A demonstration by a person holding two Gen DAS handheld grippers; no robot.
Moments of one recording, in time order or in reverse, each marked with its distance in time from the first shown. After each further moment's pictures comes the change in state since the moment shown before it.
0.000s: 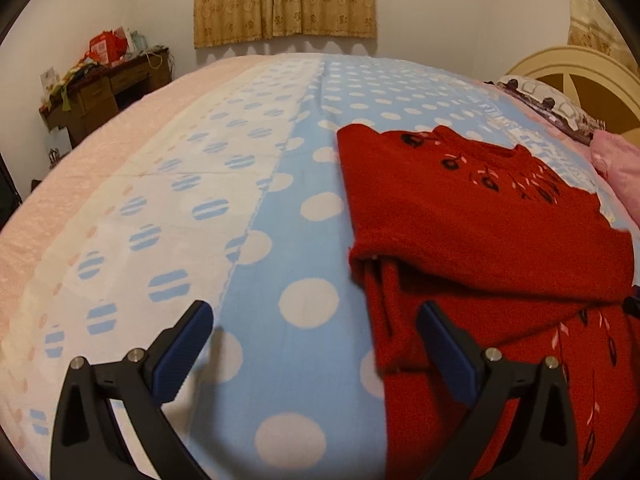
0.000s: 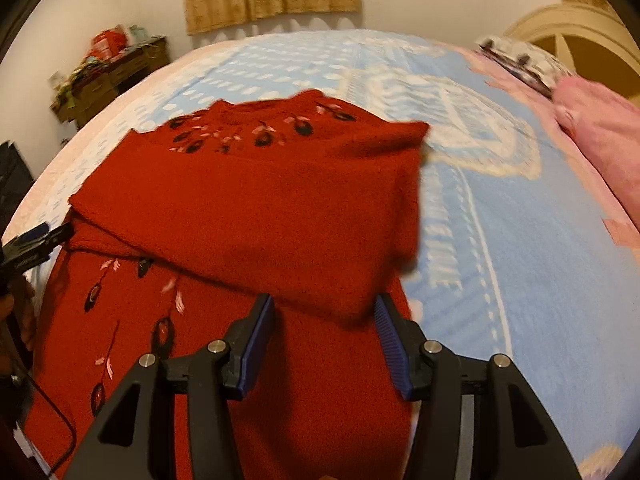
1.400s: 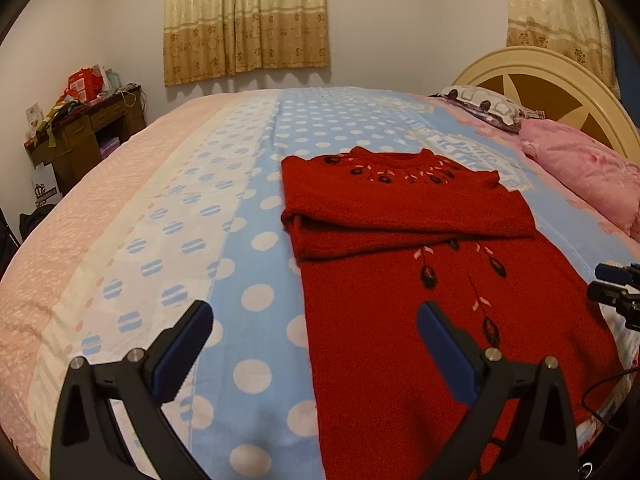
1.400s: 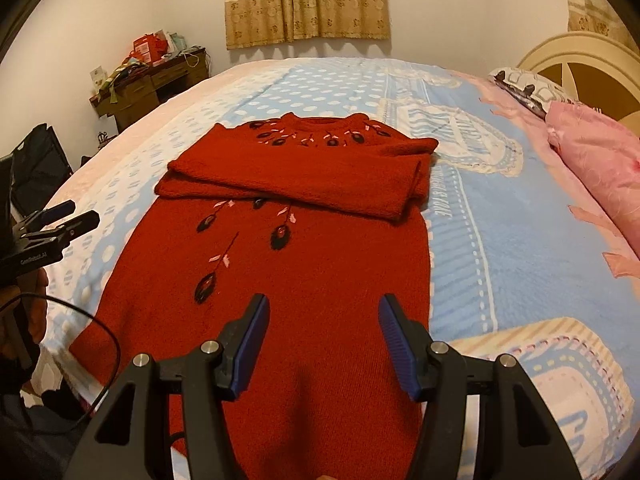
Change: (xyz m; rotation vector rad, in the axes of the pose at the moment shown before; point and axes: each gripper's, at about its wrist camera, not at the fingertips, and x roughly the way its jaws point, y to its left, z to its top) left arm -0.131 -0.017 -0.050 0.099 -0.100 -0.115; right arm -0.119 0.043 -0.080 -0.114 -0.093 0.062
